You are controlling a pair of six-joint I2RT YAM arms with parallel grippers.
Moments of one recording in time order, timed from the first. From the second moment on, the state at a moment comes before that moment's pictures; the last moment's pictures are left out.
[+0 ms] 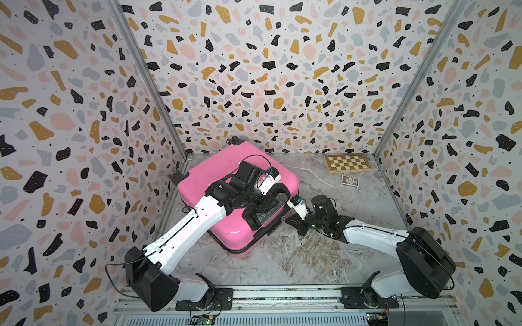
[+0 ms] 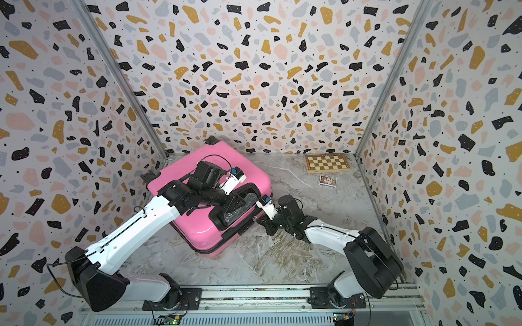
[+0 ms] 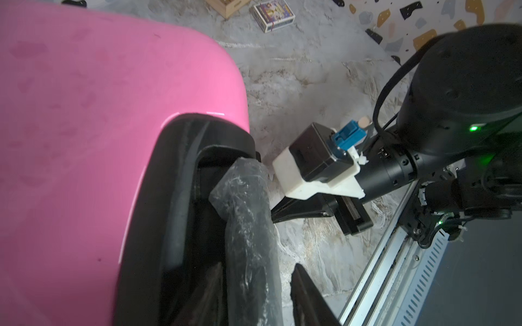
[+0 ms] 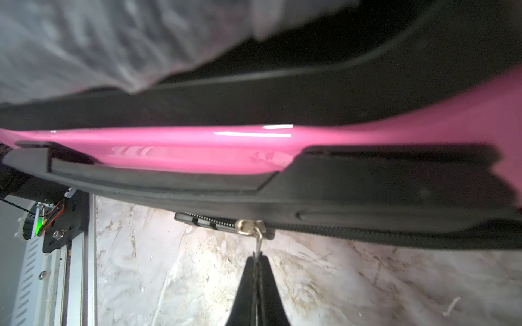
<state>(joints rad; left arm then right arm) -0.61 1.38 1.36 -0.86 0.31 0.06 0.68 1.44 0.69 0.15 -0.48 0.01</state>
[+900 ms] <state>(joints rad) -0.75 1.64 1.60 -1.13 0.01 0.11 0.68 1.44 0.69 0.13 -0.49 0.01</state>
